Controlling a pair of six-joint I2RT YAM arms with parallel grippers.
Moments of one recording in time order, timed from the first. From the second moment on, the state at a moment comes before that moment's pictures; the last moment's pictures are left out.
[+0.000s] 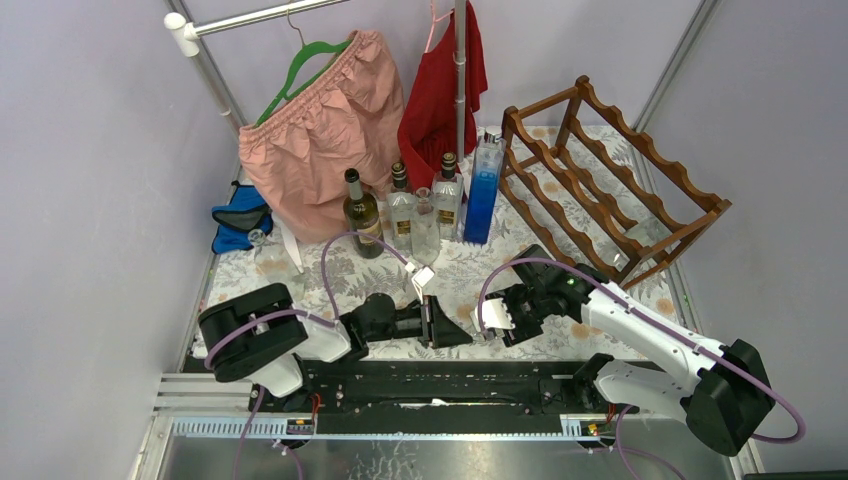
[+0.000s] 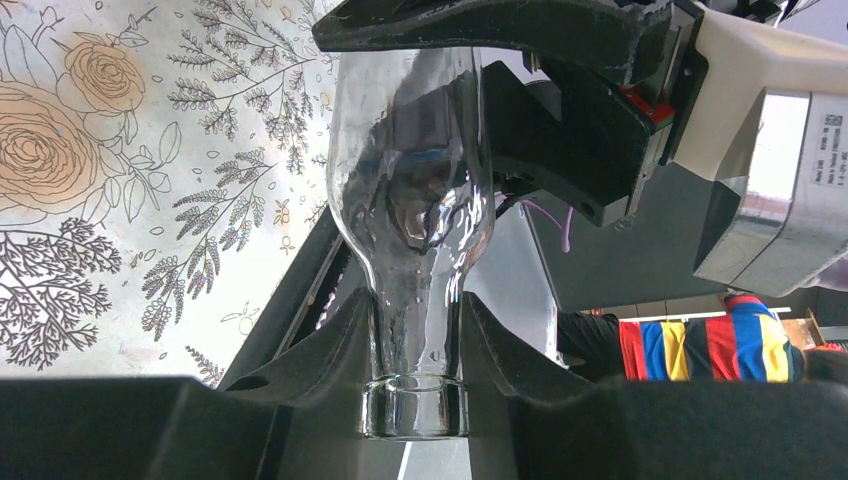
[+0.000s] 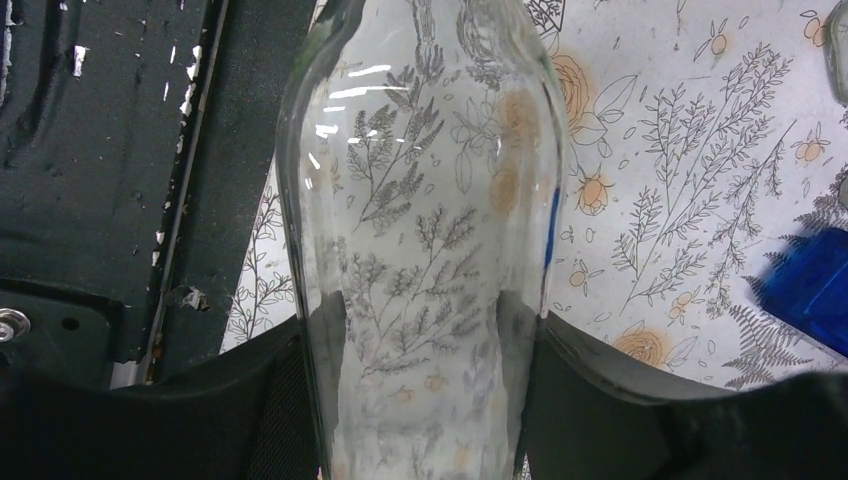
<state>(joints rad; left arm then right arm) -1.04 1.53 0.25 1.15 0.34 -1.09 0.70 1.07 0.70 -0.84 -0.41 -1.24</state>
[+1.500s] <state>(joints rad) -1.07 1.44 0.10 1.39 0.13 -1.10 0.16 1.16 1.42 -0.95 -0.28 -0.50</state>
